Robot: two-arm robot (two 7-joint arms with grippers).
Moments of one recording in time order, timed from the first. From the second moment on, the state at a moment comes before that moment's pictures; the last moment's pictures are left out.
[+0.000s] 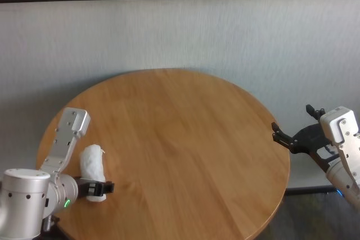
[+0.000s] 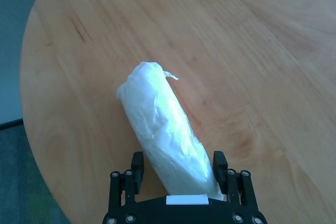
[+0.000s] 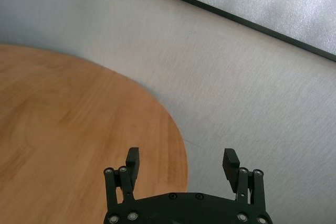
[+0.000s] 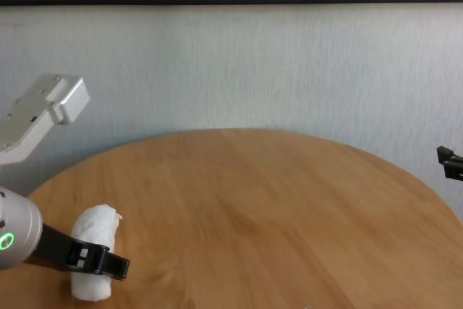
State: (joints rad) left arm -0.21 0.31 0.31 -1.57 -0.39 0.86 0.07; right arm 0.20 0.60 -0.45 -1.41 0.25 -0.12 -0.03
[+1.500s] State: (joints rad) left arm -0.21 0.31 0.31 -1.57 -0.39 0.86 0.07; right arm 0.20 0.60 -0.45 -1.41 0.25 -0.12 -0.03
